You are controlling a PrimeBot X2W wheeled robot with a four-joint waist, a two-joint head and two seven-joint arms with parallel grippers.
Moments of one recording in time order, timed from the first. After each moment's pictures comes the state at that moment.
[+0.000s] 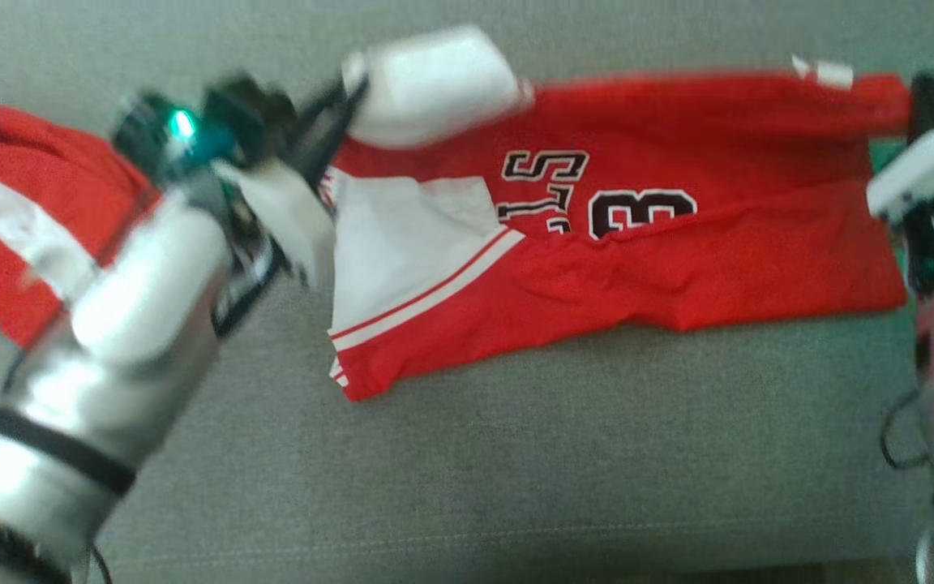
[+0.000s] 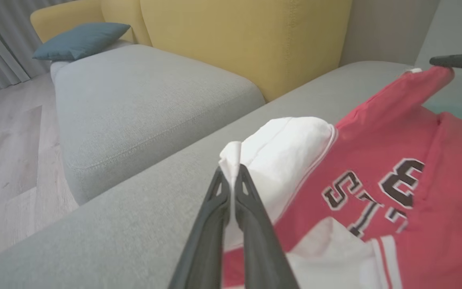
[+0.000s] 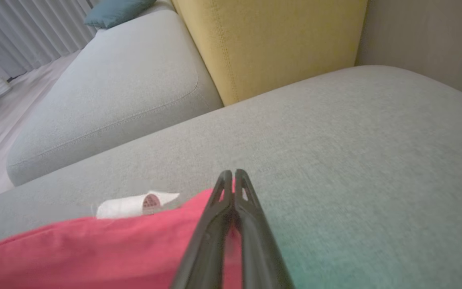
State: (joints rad) left arm -0.94 0.32 -0.90 0.64 -0.52 -0.10 -0.24; right arm -0.84 -0.18 -0.25 0.92 0.20 0.13 0.04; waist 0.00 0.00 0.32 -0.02
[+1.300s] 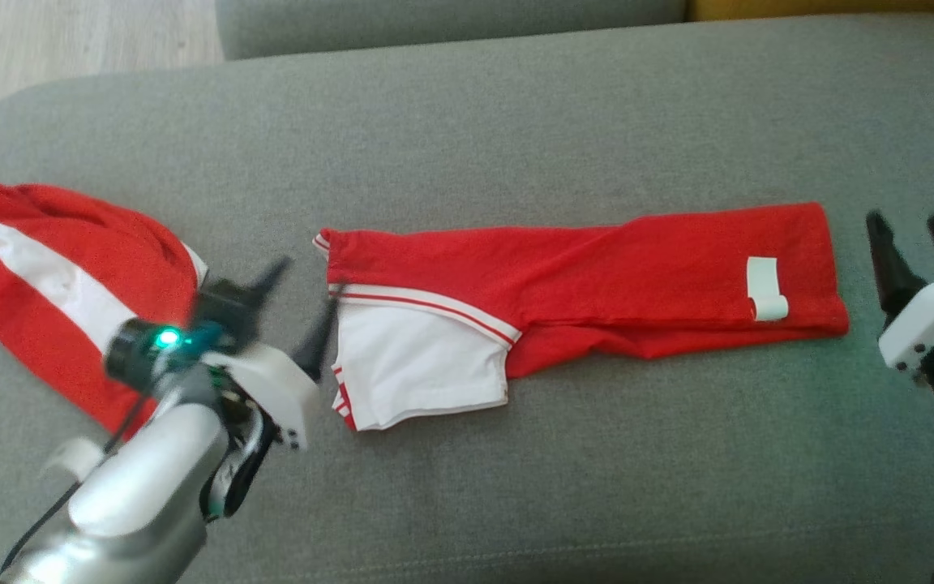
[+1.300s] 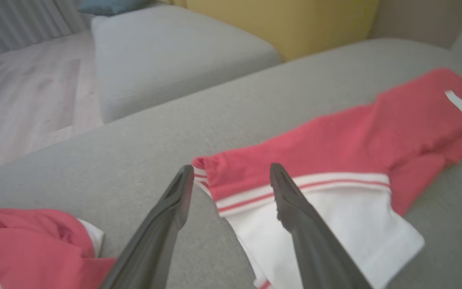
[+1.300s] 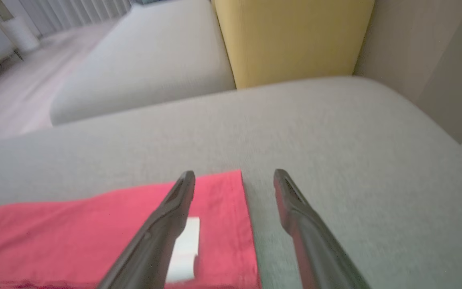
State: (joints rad) left arm -0.52 0.44 -0.90 0.39 -0.63 0.18 -0.20; right arm -0.33 -0.29 -0.09 0.33 0.37 0.13 0.30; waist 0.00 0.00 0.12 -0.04
